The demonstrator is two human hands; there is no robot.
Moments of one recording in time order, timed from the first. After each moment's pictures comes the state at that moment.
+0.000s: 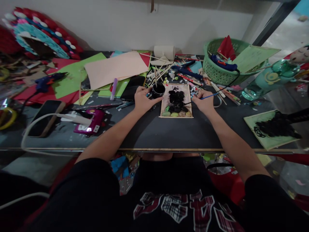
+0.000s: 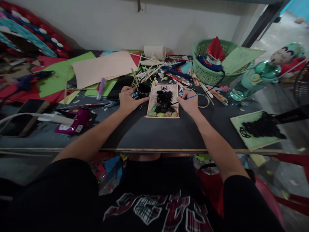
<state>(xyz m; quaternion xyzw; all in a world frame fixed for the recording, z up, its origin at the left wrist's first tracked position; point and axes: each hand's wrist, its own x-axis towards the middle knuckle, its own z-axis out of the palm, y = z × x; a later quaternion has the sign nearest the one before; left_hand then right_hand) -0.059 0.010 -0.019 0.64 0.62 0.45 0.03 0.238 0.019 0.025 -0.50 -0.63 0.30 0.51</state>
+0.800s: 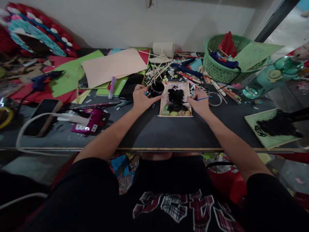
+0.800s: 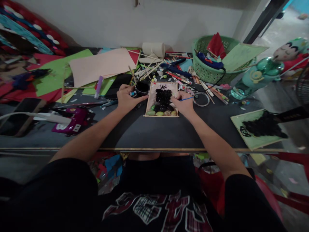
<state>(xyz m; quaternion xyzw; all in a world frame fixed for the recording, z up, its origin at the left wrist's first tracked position) -0.060 0.008 -0.016 0.65 0.63 0.43 0.06 0.223 0.007 0.026 -0.49 -0.68 0.28 0.47</state>
